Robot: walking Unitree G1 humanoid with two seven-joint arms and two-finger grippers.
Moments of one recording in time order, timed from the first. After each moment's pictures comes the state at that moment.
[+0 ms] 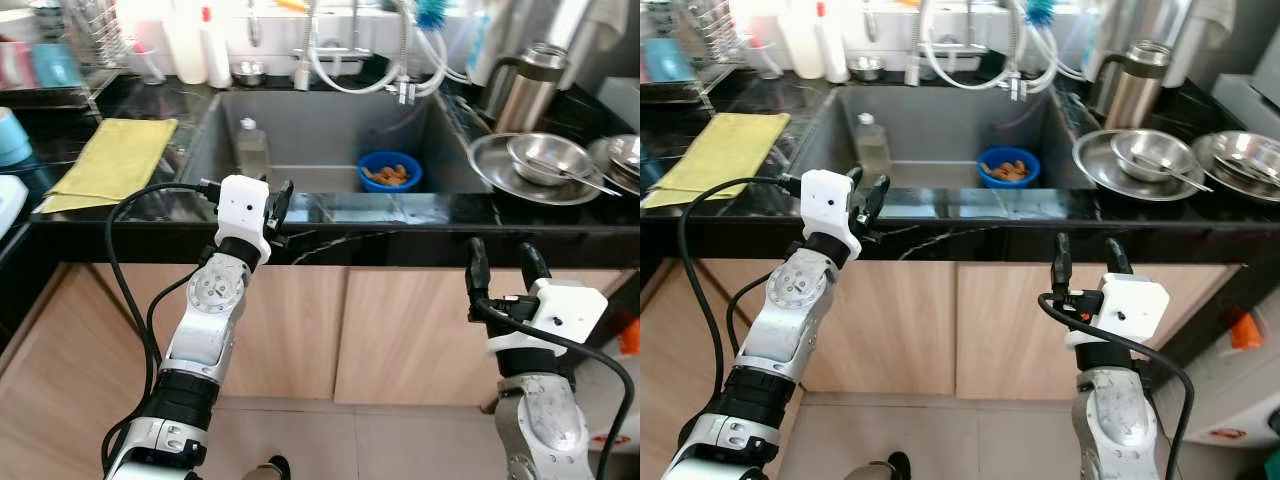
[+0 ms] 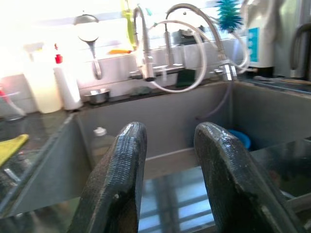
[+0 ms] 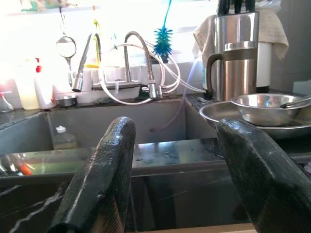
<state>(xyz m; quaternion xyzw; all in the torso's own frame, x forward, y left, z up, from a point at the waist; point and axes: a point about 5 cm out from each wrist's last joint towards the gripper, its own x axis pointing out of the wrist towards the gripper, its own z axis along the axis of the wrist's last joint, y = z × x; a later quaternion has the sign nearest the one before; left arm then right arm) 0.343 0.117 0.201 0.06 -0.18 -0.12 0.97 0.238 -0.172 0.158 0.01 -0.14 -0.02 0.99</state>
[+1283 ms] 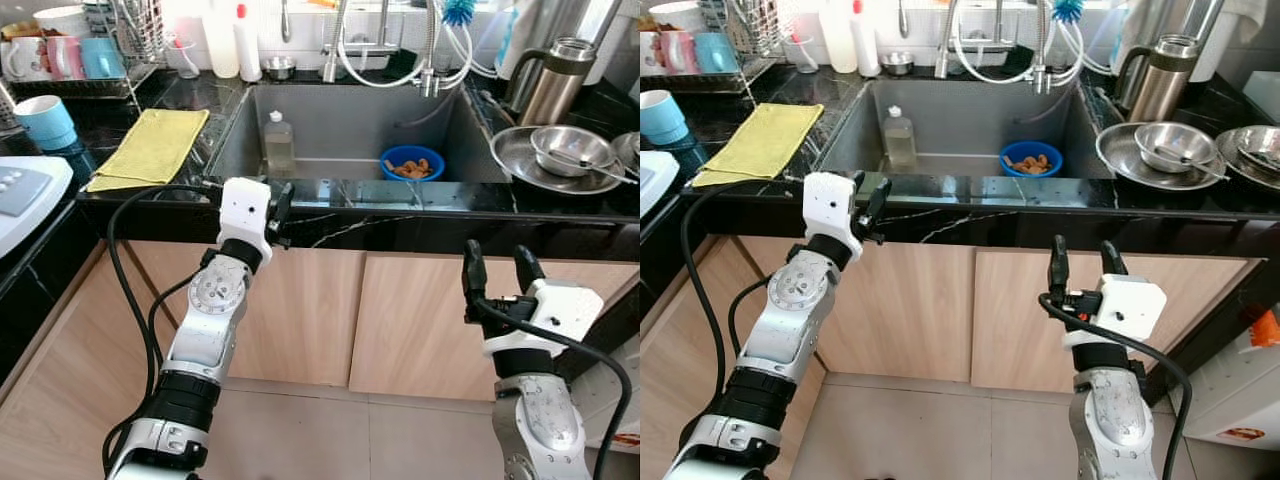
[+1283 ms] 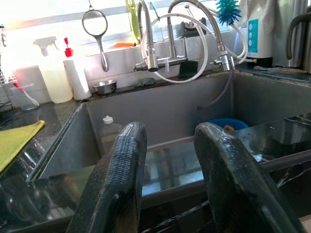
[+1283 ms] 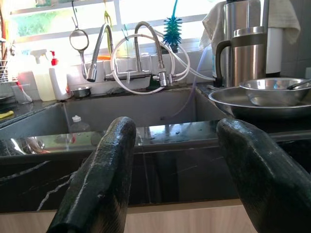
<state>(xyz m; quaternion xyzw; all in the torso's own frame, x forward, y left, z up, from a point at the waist) 0.342 0.110 0.198 0.06 -0.17 -0.13 0.97 0.238 -0.173 0.154 0.01 -0.13 -0.02 0.99</state>
